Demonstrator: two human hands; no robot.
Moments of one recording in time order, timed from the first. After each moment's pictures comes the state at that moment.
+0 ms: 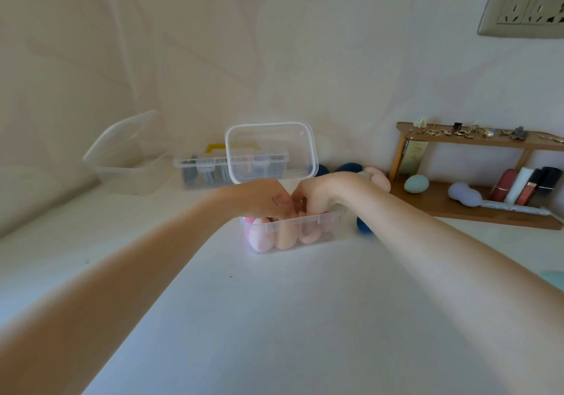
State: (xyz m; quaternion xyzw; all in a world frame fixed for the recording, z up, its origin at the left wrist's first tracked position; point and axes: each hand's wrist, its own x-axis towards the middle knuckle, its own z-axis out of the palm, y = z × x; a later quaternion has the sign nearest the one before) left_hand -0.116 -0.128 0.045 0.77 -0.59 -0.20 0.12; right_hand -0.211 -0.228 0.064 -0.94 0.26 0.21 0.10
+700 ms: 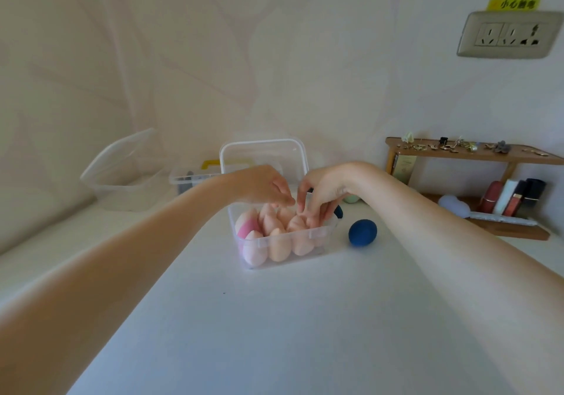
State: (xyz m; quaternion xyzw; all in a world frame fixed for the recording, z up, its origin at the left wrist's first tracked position) left_hand -0.114 -0.141 0.080 0.77 -0.60 -0.15 0.17; right_hand -0.230 -0.240 0.097 -0.91 0.29 0.14 0.27
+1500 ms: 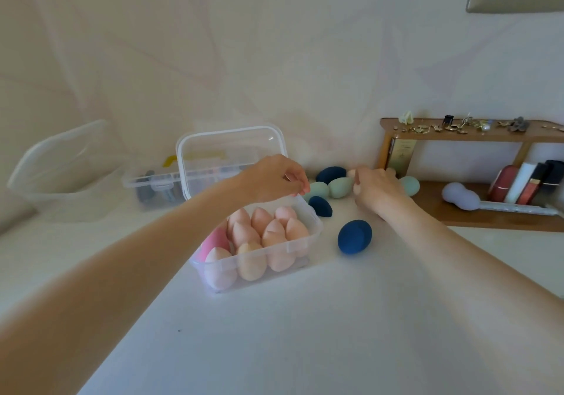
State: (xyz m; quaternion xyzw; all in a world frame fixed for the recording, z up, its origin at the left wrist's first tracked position) left_hand -0.125 -0.222 0.059 0.73 -0.63 -0.10 0.25; right_hand -0.264 -0.368 0.013 -0.86 0.50 -0.10 0.02
